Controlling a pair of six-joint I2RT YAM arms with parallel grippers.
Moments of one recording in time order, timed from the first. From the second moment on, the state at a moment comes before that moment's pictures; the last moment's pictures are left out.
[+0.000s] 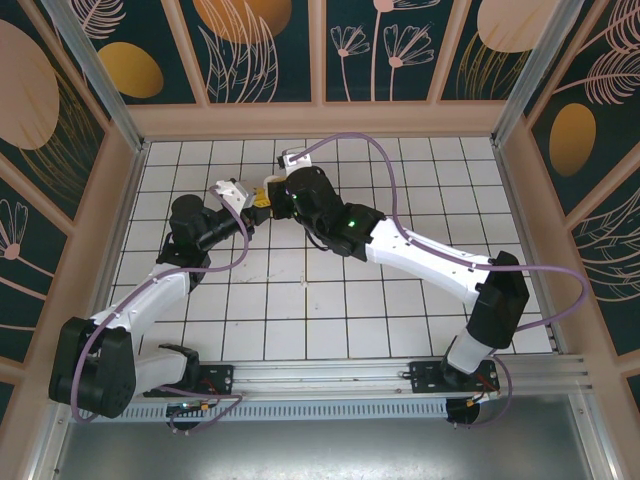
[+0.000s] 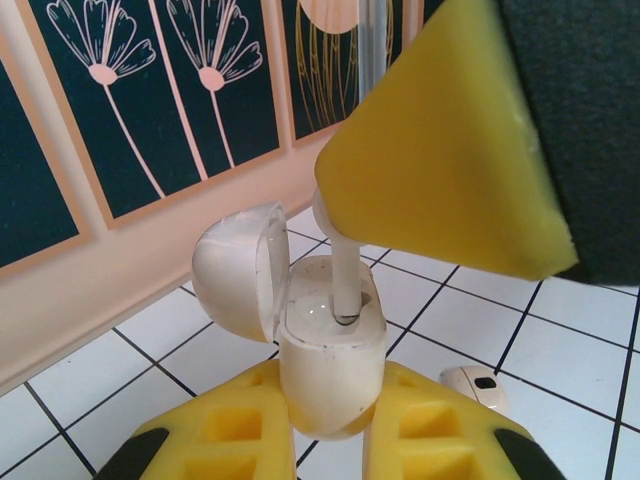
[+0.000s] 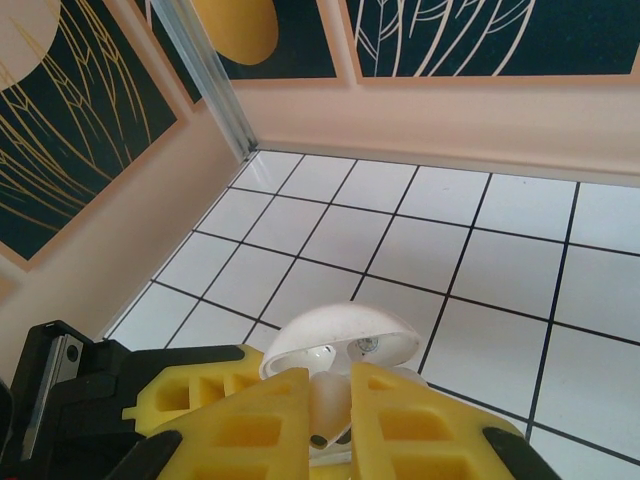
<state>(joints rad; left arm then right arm) -0.27 1.21 0.63 0.50 0.62 0.11 1.02 1.64 1.49 -0.21 0.34 0.41</state>
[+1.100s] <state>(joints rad) -0.27 1.21 0.63 0.52 0.60 0.09 0.98 1.63 1.42 -0.12 0.15 0.48</state>
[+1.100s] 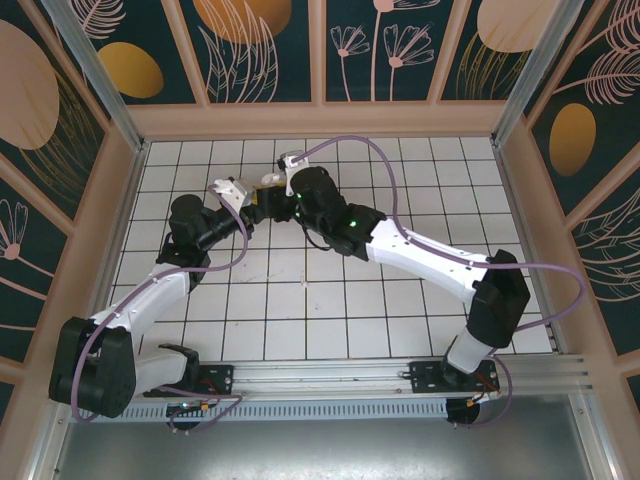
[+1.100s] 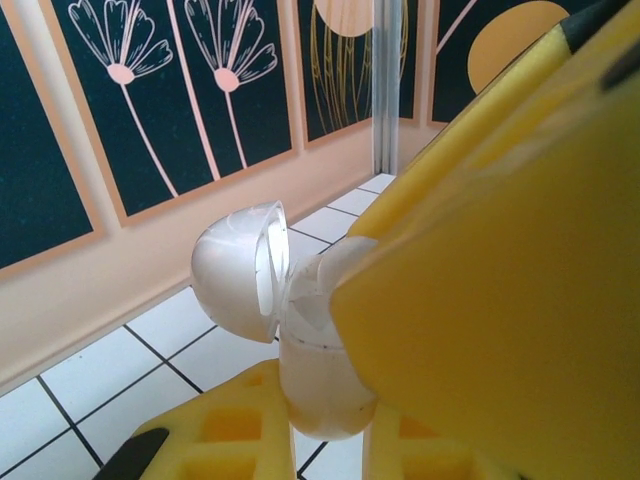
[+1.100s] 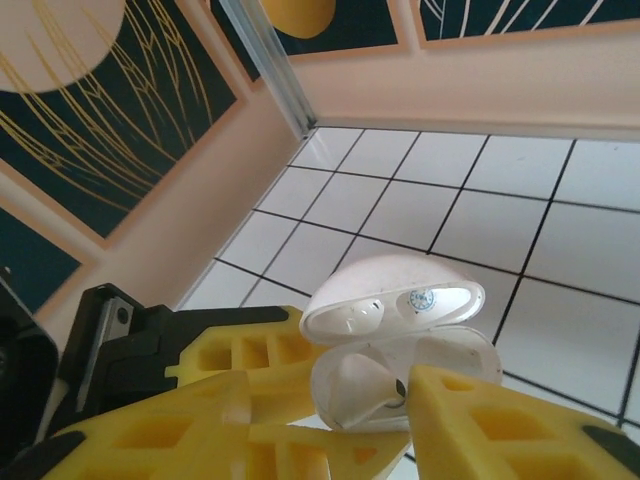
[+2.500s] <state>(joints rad) -0.27 1.29 0.64 0.62 0.65 -0.01 0.81 1.49 1.28 -0.31 -0.15 0.66</state>
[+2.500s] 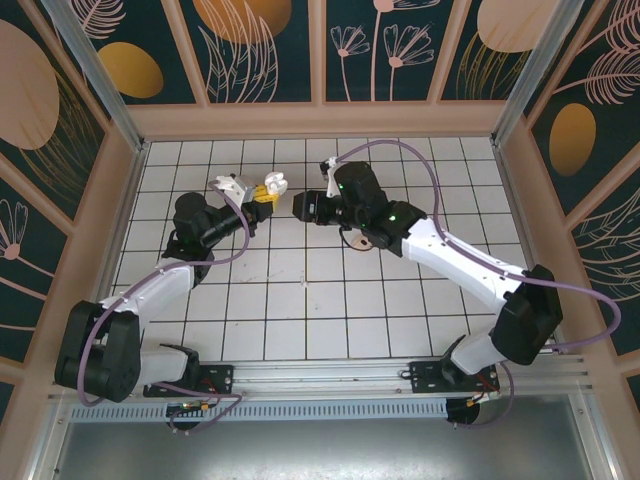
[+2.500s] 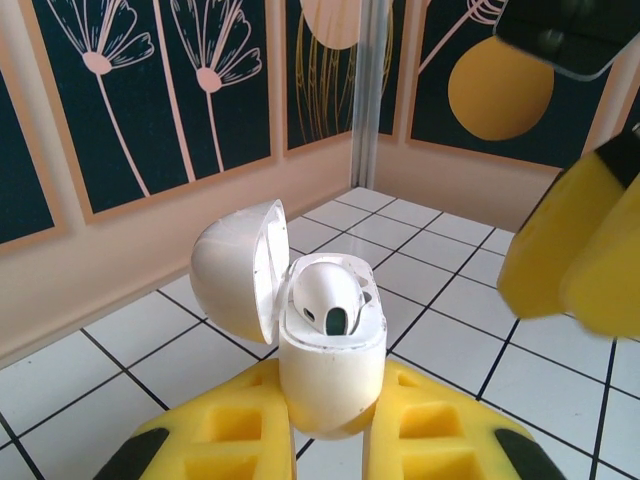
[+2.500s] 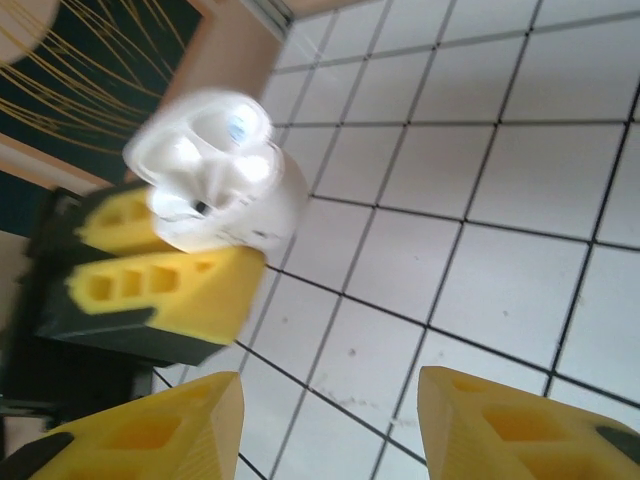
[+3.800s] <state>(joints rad) -0.27 1.14 0.56 0.43 0.59 -0.03 0.92 2.01 1.57 -0.93 -0.20 0.60</state>
